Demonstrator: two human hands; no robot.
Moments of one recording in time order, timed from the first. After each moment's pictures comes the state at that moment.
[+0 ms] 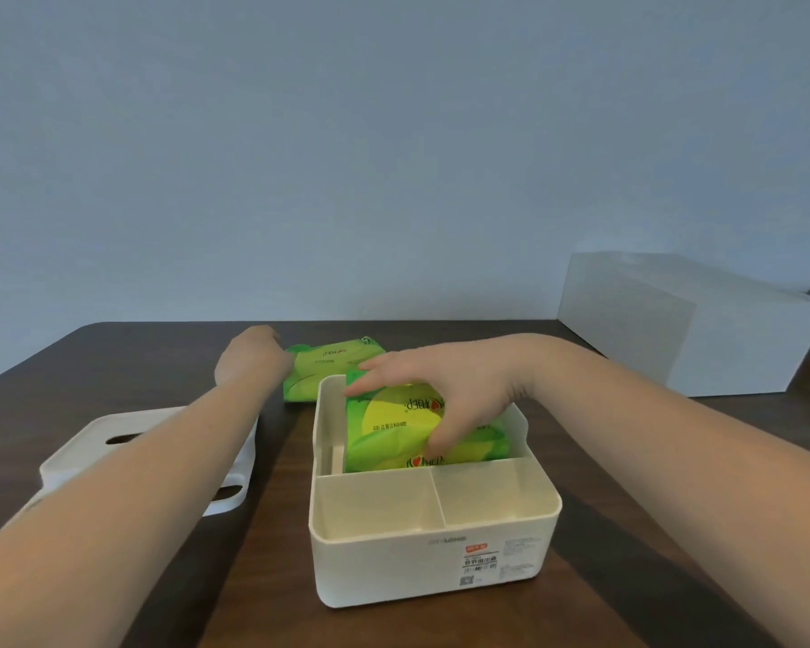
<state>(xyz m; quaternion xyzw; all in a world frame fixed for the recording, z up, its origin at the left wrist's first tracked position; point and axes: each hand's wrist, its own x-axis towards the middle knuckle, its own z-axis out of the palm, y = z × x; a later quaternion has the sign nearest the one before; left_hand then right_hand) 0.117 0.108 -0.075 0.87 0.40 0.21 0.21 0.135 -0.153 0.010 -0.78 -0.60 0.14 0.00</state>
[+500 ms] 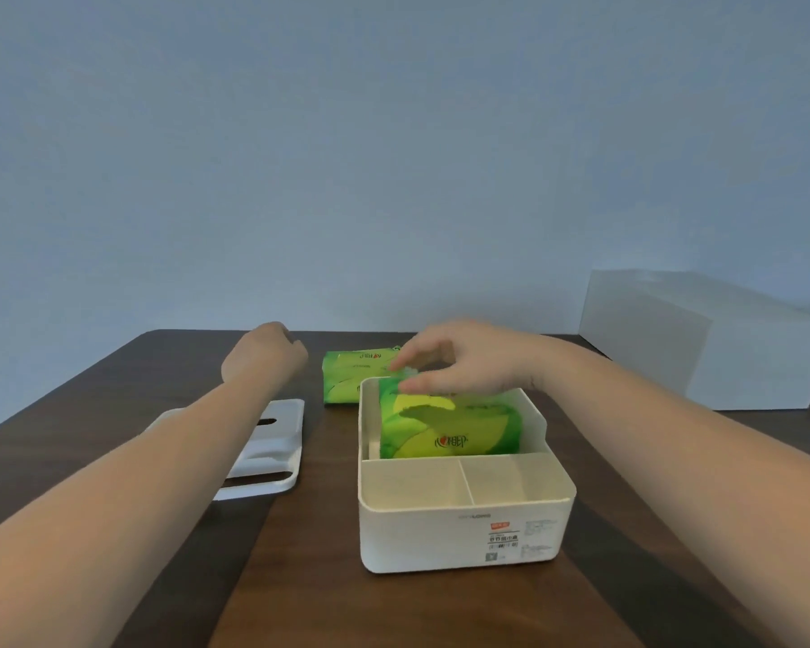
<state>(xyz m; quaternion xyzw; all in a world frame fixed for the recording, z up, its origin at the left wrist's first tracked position) 0.062 0.109 -0.043 0.87 0.40 0.22 0.19 0.110 -0.145 0.023 -0.82 -0.53 0.10 0.18</state>
